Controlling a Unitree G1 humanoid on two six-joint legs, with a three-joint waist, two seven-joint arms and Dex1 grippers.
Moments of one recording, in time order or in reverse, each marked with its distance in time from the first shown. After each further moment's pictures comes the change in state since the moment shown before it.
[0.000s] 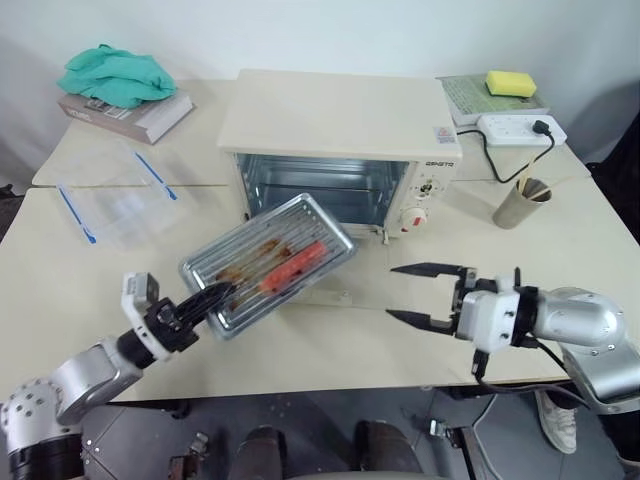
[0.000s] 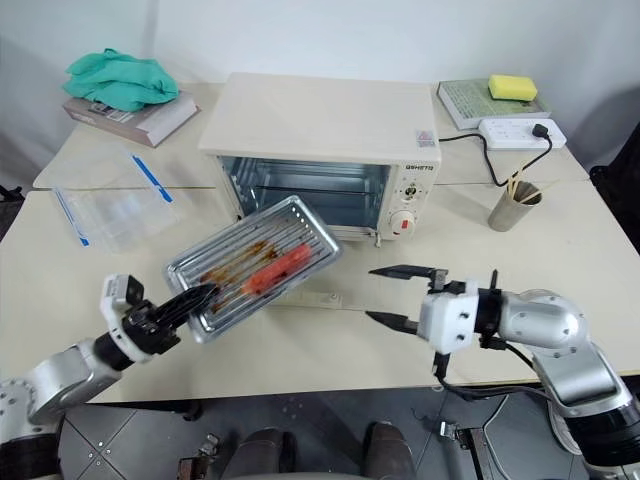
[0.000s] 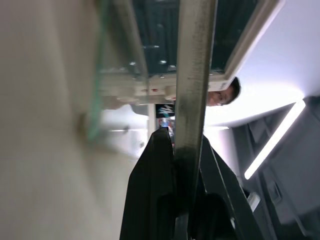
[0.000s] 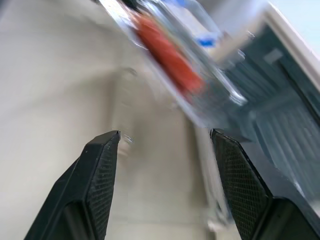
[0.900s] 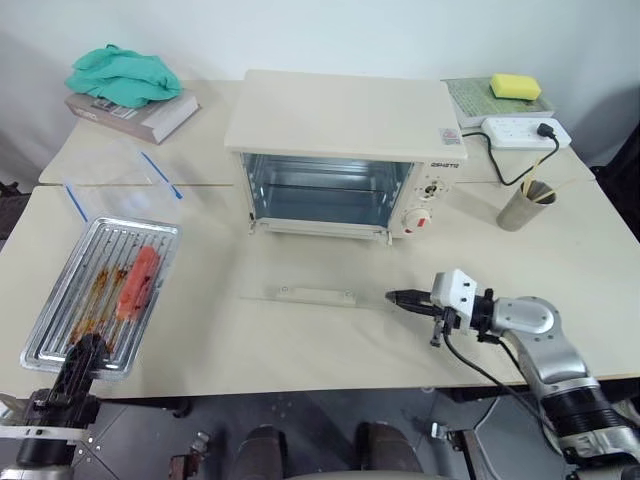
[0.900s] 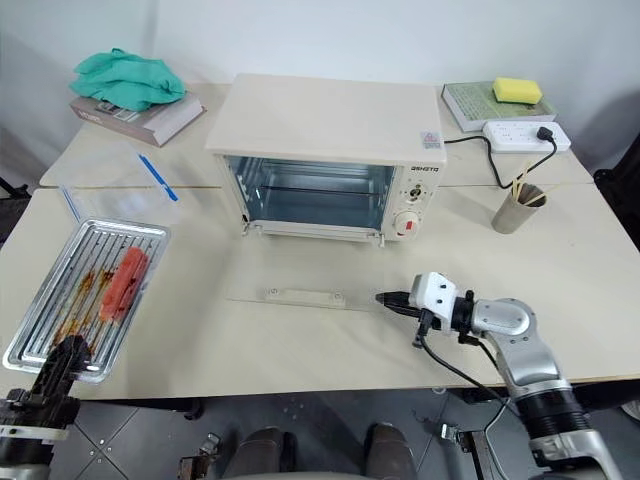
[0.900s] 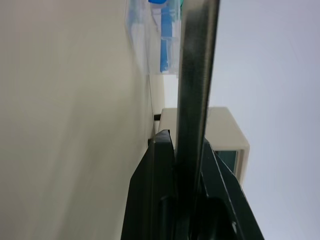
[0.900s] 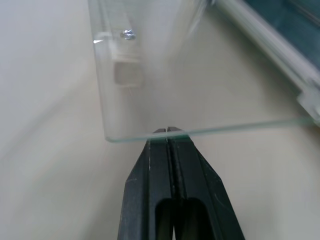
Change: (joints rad) left arm 0.349 -0.394 0.423 -0.190 -0.003 -0.329 0.025; right arm -0.114 0.268 0.094 0.359 0.033 0.192 0.124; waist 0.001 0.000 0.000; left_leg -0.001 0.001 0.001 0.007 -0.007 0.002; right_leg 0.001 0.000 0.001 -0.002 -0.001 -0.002
